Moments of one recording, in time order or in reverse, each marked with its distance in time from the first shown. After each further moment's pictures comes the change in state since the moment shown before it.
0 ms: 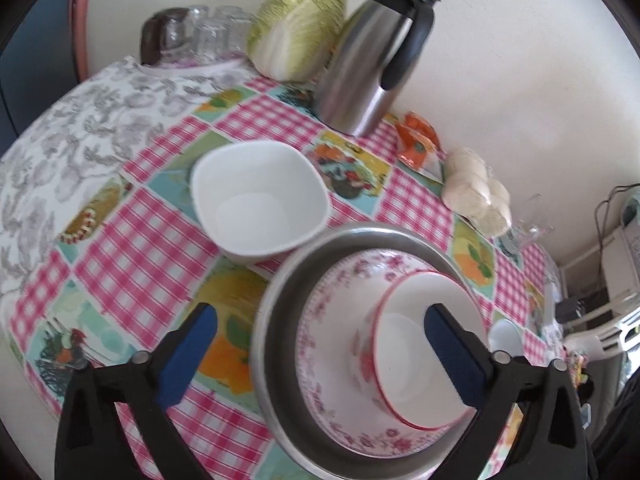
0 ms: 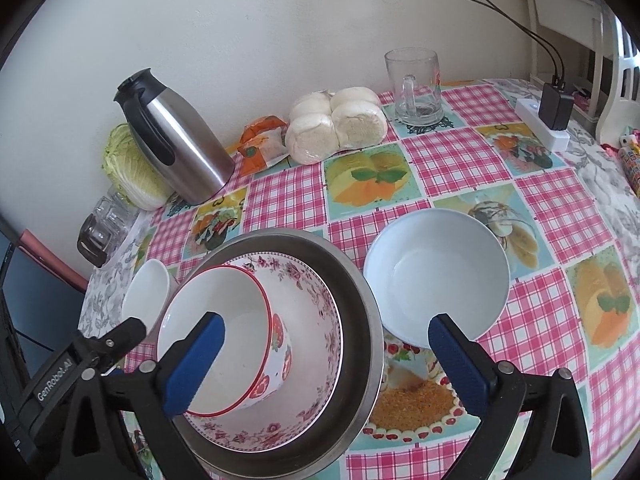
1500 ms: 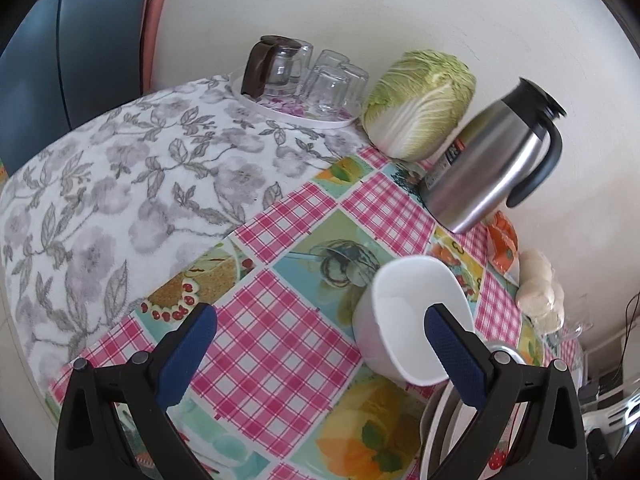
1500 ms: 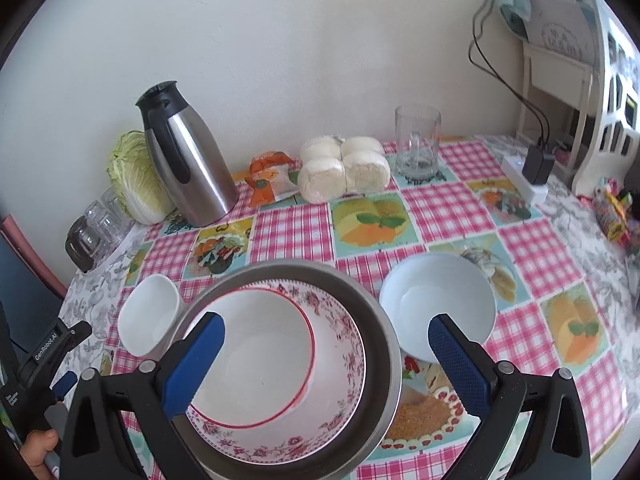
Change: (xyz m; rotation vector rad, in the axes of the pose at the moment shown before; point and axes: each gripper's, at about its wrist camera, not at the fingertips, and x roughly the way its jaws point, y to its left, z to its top) left arm 0.005 0.133 0.054 -0.186 -0.167 0.075; right arm -0.032 0.052 -0.006 -0.104 -0.169 -0.118
